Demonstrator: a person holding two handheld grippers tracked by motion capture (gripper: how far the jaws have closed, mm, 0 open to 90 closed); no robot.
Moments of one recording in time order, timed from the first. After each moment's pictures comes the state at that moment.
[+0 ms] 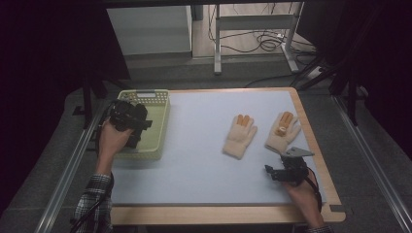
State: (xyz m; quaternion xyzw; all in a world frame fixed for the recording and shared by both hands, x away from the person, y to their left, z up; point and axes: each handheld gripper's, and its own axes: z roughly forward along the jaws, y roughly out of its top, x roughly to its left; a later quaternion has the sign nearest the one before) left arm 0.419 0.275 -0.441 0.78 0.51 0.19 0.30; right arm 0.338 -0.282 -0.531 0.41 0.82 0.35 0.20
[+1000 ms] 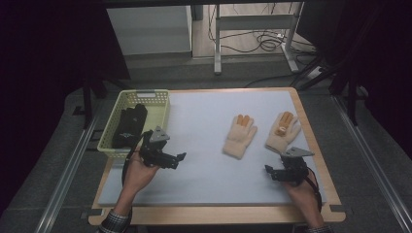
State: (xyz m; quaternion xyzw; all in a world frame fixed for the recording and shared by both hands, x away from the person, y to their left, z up) left arm 0.321 0.168 -0.466 0.83 0.36 0.19 0.38; right arm 0.338 -0.282 -0.531 0.41 0.82 0.35 0.20
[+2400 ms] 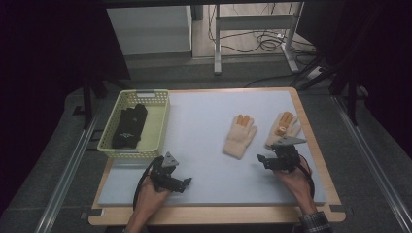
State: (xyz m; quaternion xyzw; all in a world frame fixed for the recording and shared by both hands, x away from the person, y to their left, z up) left arm 0.300 0.152 -0.551 0.84 0.38 0.14 0.35; right arm 0.366 -0.254 -0.507 0.39 0.82 0.37 0.19
